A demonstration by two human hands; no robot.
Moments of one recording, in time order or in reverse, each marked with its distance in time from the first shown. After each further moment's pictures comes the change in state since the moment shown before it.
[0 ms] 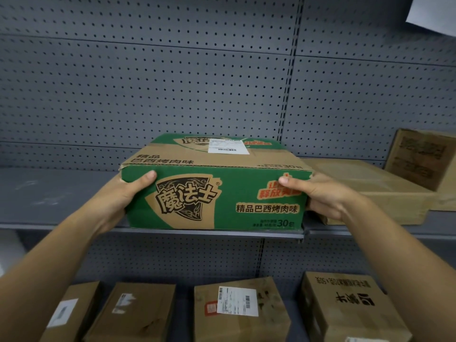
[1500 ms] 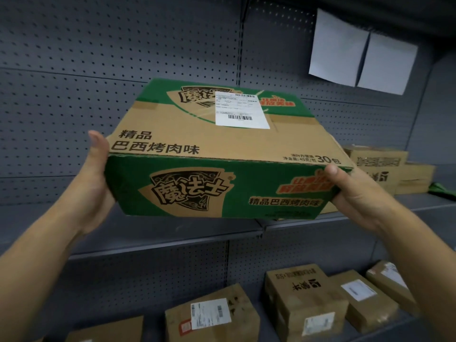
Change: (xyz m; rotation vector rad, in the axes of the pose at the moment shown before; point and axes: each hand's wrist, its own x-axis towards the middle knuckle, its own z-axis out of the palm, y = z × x) left_hand -0.054 0.085 0.025 -0.055 -0.325 0.502; right_hand -0.173 -0.042 -0.003 -0.017 0.240 -0.564
